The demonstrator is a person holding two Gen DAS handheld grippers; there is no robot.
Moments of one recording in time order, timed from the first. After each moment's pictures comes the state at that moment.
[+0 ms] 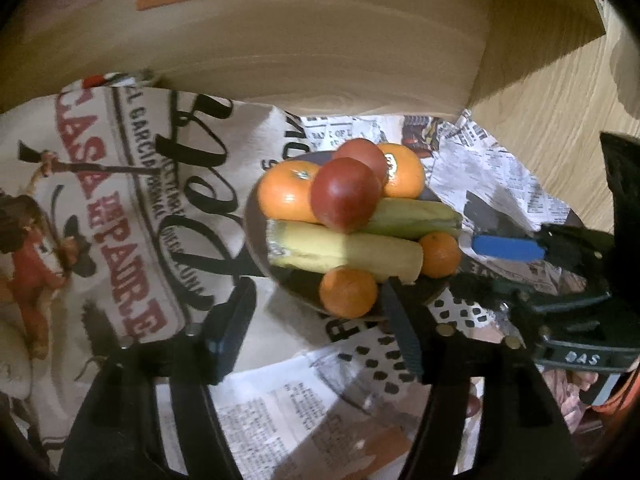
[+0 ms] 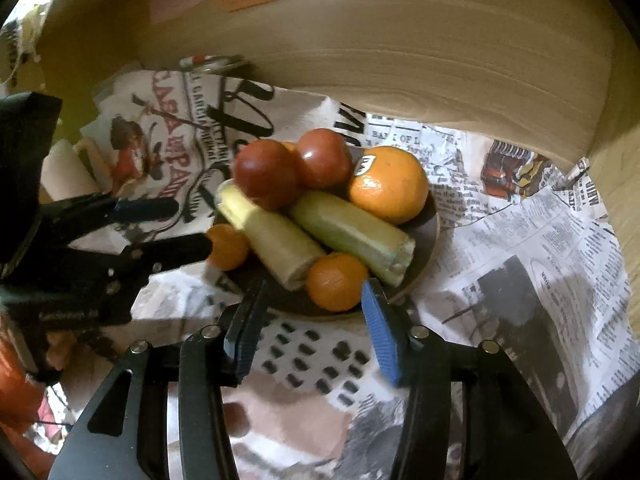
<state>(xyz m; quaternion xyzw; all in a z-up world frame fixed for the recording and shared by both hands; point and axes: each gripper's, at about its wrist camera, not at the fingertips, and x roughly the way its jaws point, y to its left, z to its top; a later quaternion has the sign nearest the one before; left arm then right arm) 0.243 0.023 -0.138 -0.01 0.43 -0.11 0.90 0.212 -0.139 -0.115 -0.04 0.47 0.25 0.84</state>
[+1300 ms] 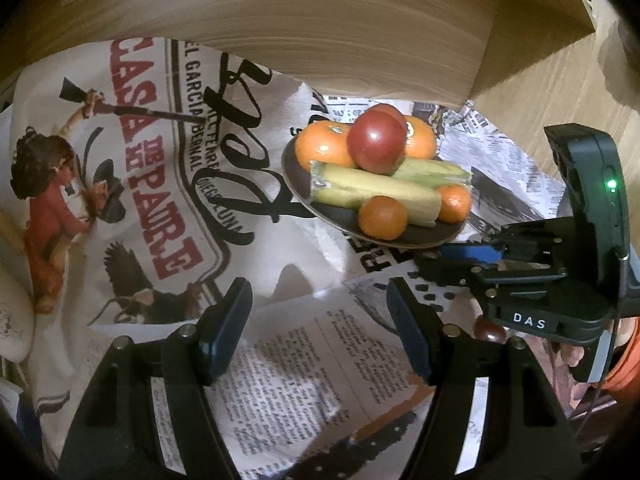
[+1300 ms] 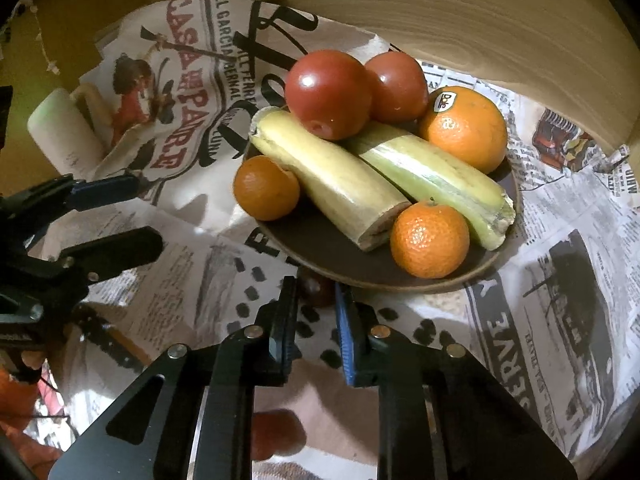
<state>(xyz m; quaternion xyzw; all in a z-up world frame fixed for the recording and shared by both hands) 0.199 0.052 -0.153 -0.02 0.44 -0.11 0.89 0.202 -0.100 -0.157 -0.07 0.53 0.26 0.81</state>
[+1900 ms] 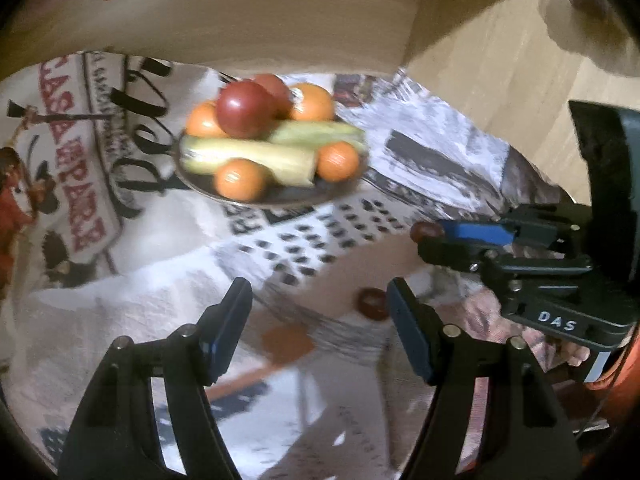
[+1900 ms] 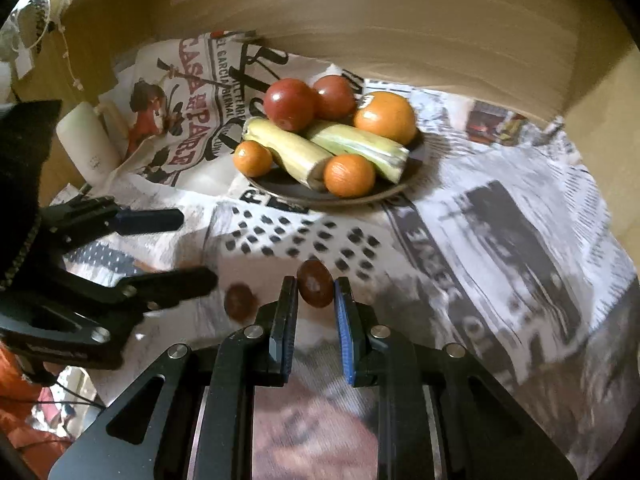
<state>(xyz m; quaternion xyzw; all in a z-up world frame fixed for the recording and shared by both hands) 0.165 -0.028 -0.157 -0.01 0.46 -0.17 0.87 0.141 -0.159 -0.122 -0.05 0.48 0.23 0.84</state>
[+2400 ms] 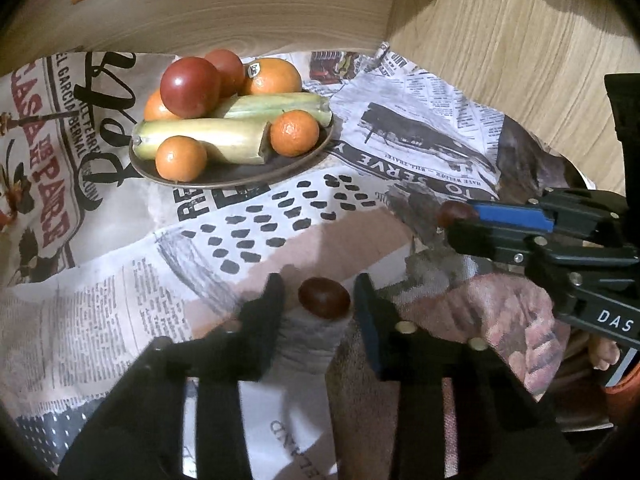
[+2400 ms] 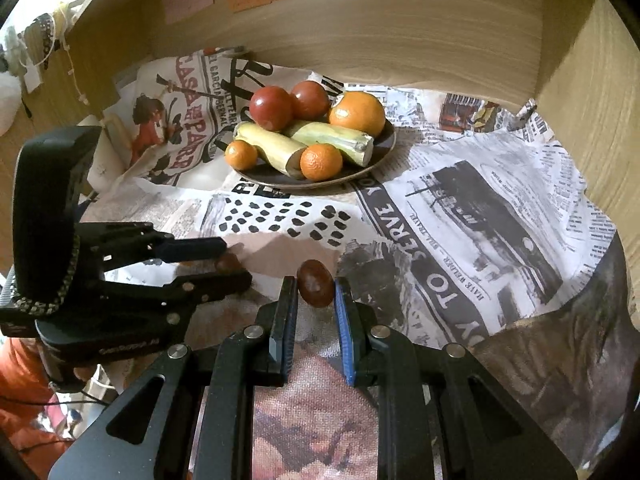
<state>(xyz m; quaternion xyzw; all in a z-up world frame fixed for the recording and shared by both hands) 0.164 -0.062 -0.176 0.01 0.47 -0.17 0.87 0.123 -0.188 -0.116 -0.02 0.47 0.23 0.85</state>
